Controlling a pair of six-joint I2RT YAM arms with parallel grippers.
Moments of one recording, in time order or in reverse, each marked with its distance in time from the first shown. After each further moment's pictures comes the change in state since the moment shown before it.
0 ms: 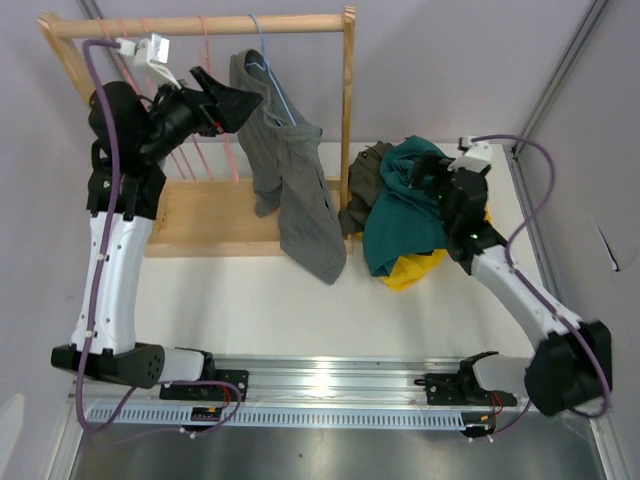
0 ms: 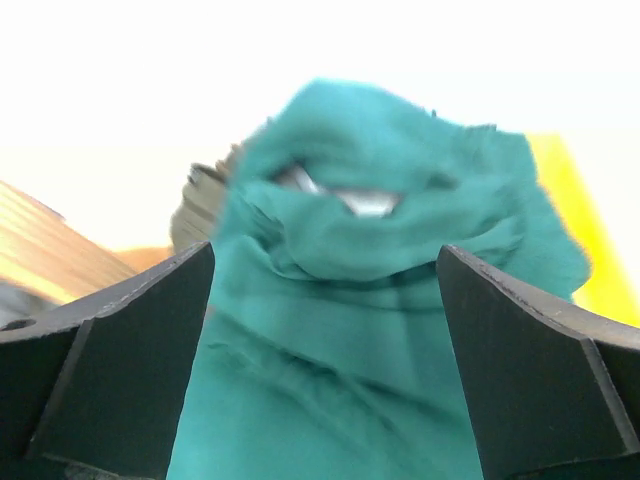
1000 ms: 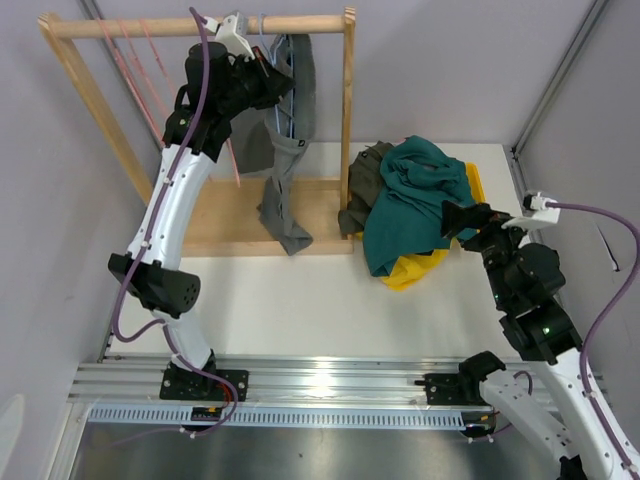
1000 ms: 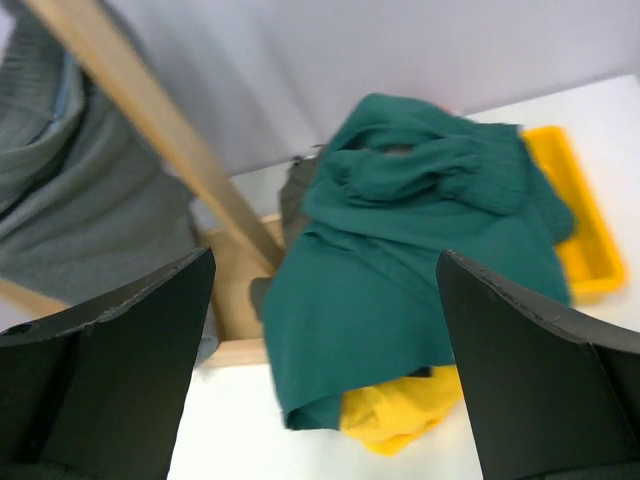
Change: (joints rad) left arm -0.191 0.498 0.419 -0.119 -0.248 0.032; right arm 0.099 -0.727 -0.082 -0.466 -0.008 0.101
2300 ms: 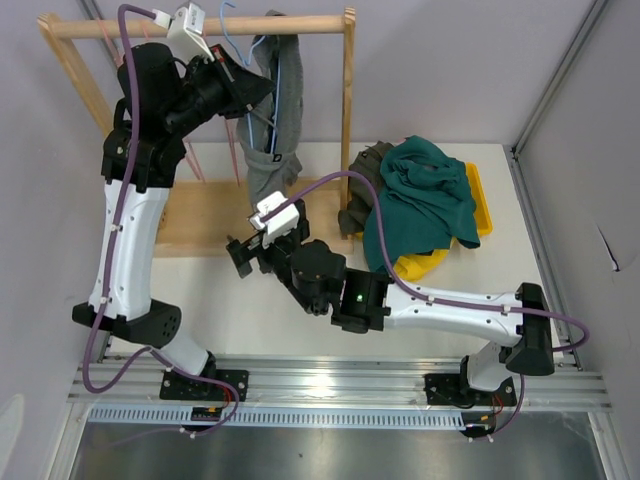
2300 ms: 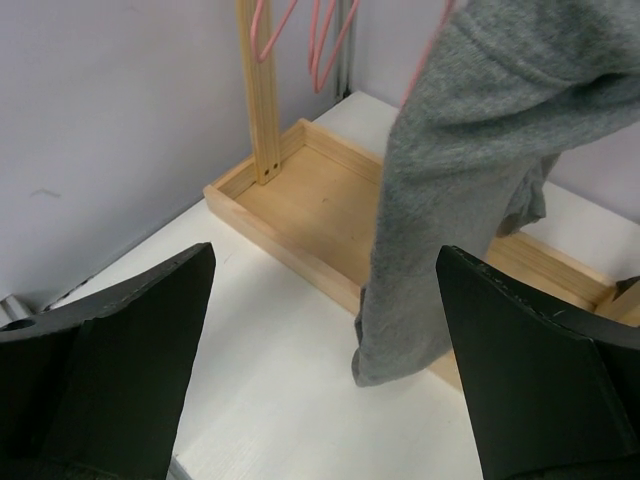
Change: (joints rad) left arm -0.002 -0.223 0.070 -0.227 0.072 -0.037; right arm 0.964 0.999 0.625 0.393 0.349 -0.420
